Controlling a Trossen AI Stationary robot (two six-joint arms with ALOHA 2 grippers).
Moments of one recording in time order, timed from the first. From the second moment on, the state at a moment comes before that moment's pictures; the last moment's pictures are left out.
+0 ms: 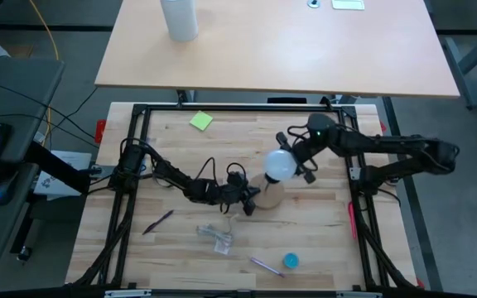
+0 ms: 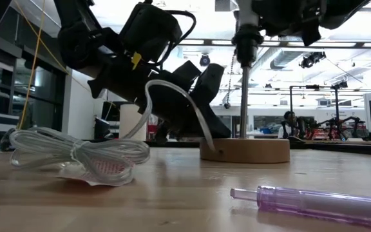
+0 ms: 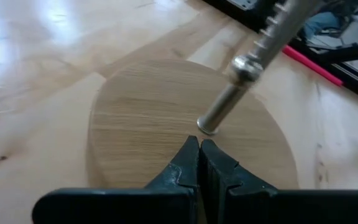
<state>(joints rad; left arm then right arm) -0.18 2.12 0.92 0.62 -0.43 -0.64 -0.29 1.19 0.71 0.25 -0.87 -0.35</state>
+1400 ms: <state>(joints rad) -0.18 2.12 0.92 0.62 -0.42 -0.62 0.19 0.99 0.71 0.03 0.34 0.20</state>
